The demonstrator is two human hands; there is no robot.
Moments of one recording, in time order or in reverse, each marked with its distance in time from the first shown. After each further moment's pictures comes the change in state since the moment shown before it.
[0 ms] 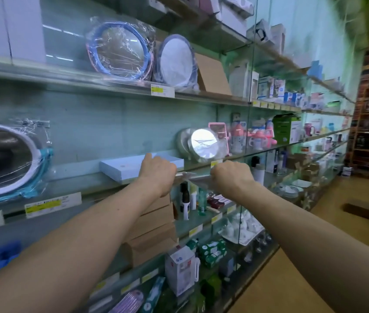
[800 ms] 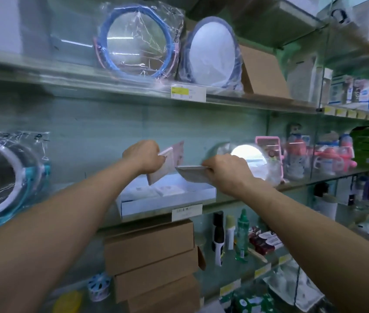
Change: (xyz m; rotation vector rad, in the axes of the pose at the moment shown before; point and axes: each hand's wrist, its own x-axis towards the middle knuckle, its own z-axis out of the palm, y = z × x) left_hand 0.151 -0.106 0.084 -0.512 -0.093 -0.503; right_hand 0.207 -0.018 0.065 0.276 0.261 -0.308
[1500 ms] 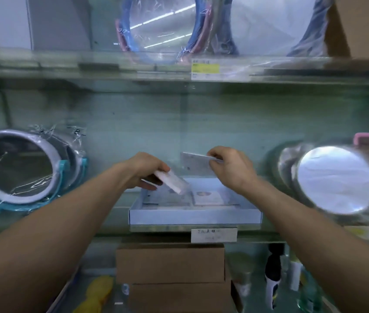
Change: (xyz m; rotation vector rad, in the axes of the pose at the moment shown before) left_hand 0.016 -0.032 0.029 -0.715 -0.074 -0.684; right_hand 0.112 0.000 0.101 0.709 0.062 -0.116
